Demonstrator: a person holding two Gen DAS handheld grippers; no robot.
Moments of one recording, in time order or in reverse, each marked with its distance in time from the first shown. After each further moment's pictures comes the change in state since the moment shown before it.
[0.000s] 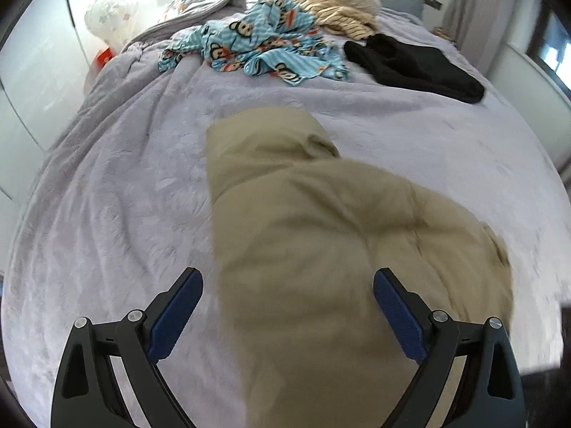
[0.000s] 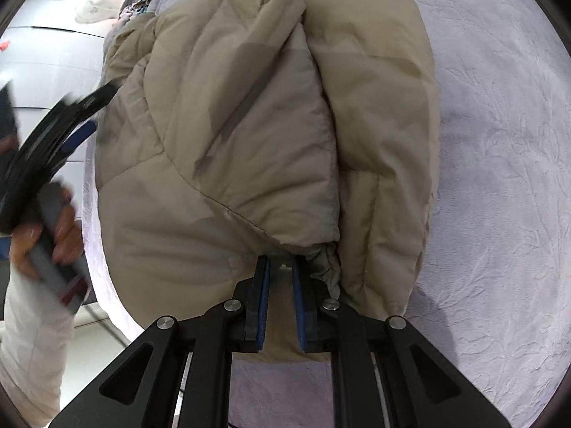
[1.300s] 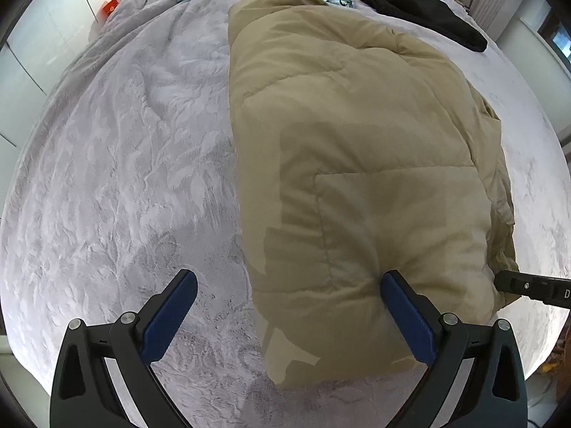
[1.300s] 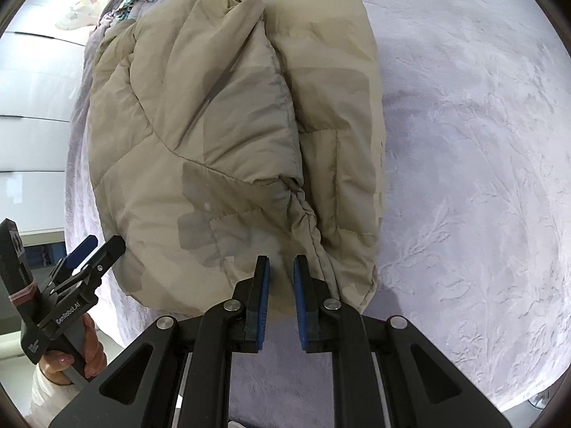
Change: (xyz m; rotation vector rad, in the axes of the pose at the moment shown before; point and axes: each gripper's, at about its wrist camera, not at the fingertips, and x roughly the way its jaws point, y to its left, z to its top) left arm -0.031 -0.023 -0.111 -0.066 0.229 0.018; right arm -0.018 0.019 -0.047 0.047 -0.026 -0.122
